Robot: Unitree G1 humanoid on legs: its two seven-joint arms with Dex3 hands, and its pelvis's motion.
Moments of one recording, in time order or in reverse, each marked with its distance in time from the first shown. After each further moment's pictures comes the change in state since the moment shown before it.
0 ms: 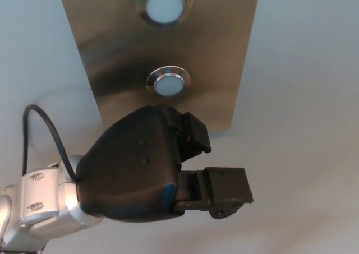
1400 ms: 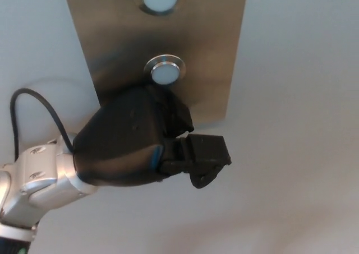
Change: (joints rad) left_arm -0.109 0.026 0.008 0.263 0.000 -0.057 0.058; right_arm -0.002 -0.003 -0.016 -0.004 0.008 -0.006 0.017
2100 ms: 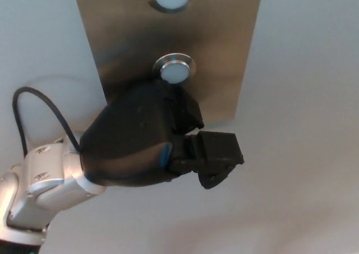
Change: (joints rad) left_arm 0.022 -0.029 -0.023 -0.117 -0.045 0.080 -0.070; right_arm 0.014 0.000 0.010 0.001 -0.006 -0.002 -0.005
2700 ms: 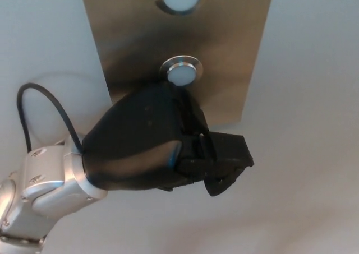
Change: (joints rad) left_arm 0.024 0.041 -0.060 -0.123 -0.099 0.158 -0.104; right_arm 0.001 -0.006 0.010 0.003 -0.003 -0.004 -0.006
